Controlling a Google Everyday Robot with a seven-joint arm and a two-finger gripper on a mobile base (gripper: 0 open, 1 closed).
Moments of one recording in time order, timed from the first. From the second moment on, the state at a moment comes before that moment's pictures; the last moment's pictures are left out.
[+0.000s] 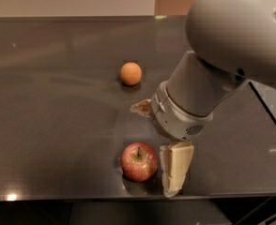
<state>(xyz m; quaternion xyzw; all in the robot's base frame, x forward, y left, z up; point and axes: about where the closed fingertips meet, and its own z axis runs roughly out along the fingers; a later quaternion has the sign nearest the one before) 0.361 -0.027 0.874 -0.81 0.56 0.11 0.15</state>
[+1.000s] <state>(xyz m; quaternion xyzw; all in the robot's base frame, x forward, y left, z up) 0.367 -0.022 0.854 -0.82 0.55 0.10 0.14</state>
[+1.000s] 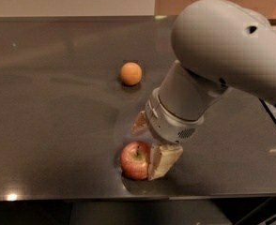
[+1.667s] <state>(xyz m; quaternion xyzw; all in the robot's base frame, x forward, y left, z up) 0.365 -0.020 0.872 -0.82 0.55 0.11 0.14</state>
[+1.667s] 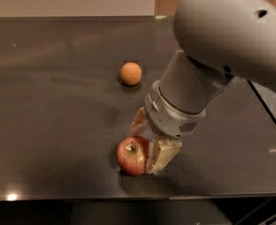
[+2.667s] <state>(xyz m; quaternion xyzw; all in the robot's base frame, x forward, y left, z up) 0.423 -0.034 0.915 -0.77 0.60 0.12 0.17</state>
